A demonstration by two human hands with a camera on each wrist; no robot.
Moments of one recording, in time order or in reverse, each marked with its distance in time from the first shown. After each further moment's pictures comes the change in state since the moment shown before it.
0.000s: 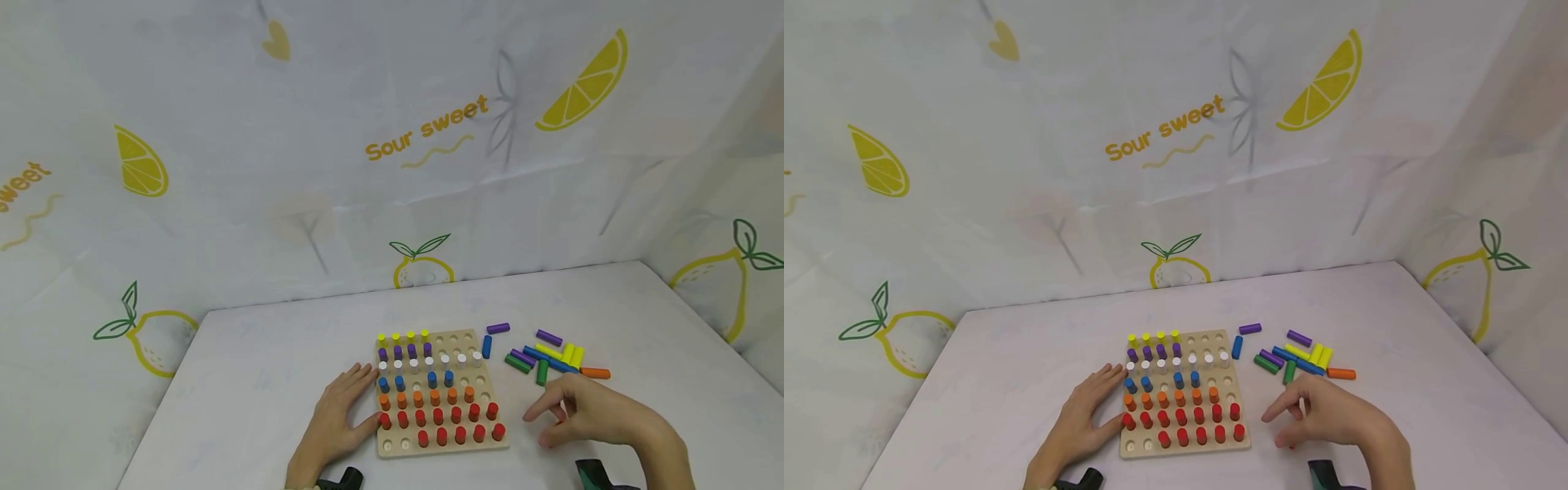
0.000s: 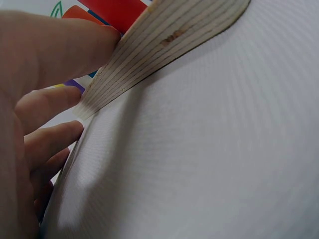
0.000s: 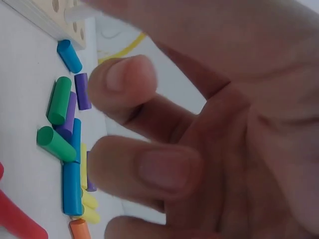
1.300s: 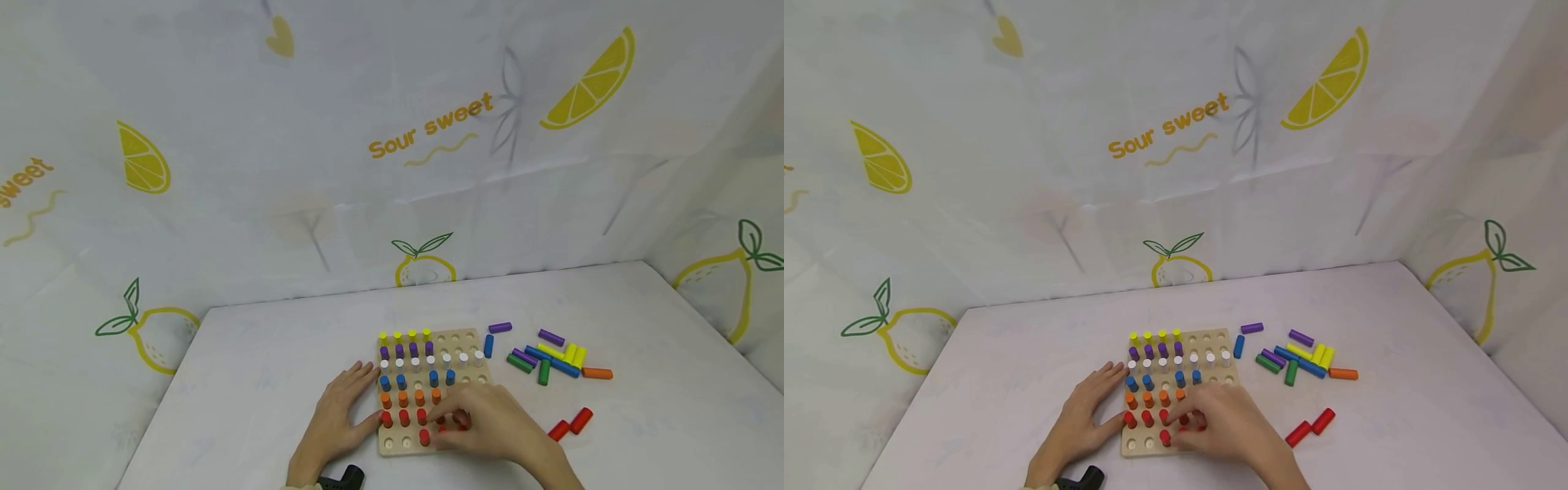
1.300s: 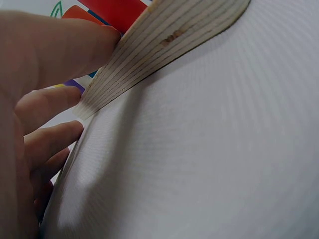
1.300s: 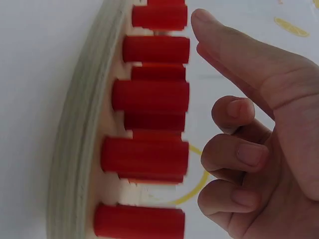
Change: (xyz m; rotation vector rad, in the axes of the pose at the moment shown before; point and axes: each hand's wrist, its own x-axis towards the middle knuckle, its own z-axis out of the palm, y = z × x) left_hand 0.000 -0.001 0.000 0.001 -0.020 -0.018; right_hand 0.064 -0.073 0.091 -0.338 0.183 -0.273
